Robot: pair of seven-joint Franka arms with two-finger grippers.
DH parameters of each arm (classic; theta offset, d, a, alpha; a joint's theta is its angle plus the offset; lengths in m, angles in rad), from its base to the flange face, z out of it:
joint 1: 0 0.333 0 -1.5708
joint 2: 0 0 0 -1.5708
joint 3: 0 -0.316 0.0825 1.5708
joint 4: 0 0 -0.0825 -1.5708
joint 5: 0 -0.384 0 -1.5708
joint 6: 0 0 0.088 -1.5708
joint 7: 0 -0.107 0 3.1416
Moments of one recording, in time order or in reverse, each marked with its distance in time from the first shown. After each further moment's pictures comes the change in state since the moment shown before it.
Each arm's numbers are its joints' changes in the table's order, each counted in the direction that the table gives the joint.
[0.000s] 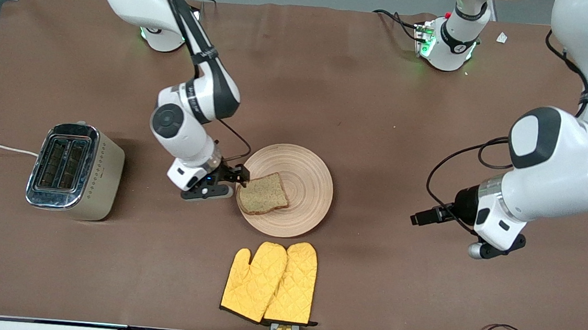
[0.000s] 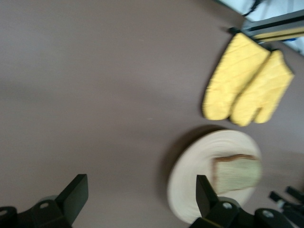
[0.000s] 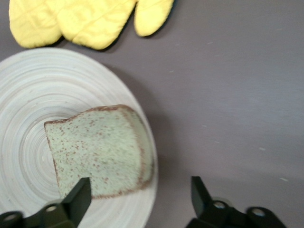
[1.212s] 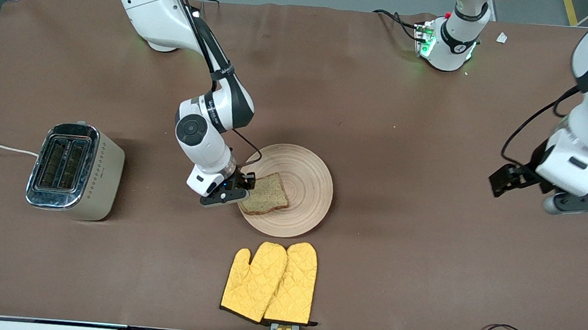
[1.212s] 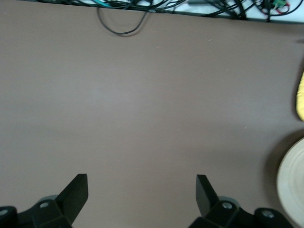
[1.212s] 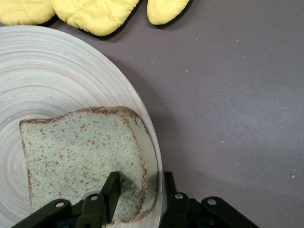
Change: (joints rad) left arm 0.062 -0.251 -0.014 -0.001 -0.326 -0.219 -0.155; right arm 0.025 0.095 0.008 -0.029 0.007 0.079 0.055
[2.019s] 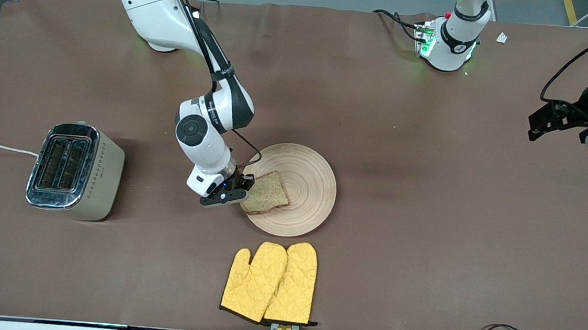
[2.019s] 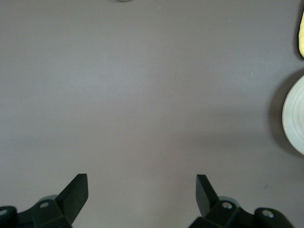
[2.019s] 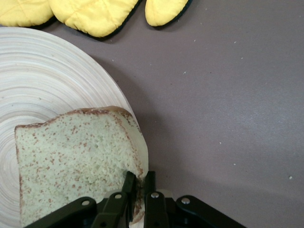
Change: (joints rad) left arm -0.109 -0.237 -0.233 0.158 0.134 -0.133 -0.262; right arm 0.000 0.000 0.005 -0.002 0.001 -0.002 0.001
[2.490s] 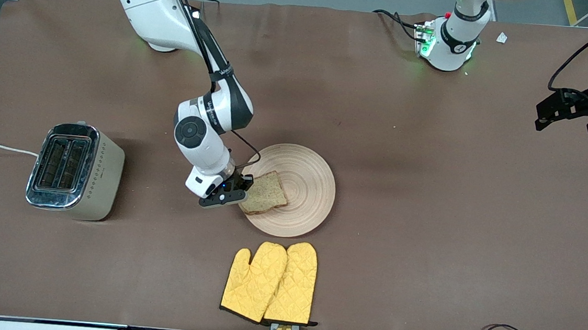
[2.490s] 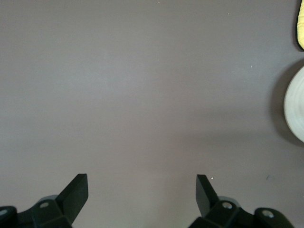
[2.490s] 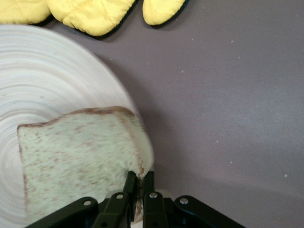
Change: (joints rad) left arm -0.007 -0.023 -0.007 0.010 0.003 -0.014 -0.016; right arm -0.002 -0.001 0.015 -0.032 0.000 -0.078 0.003
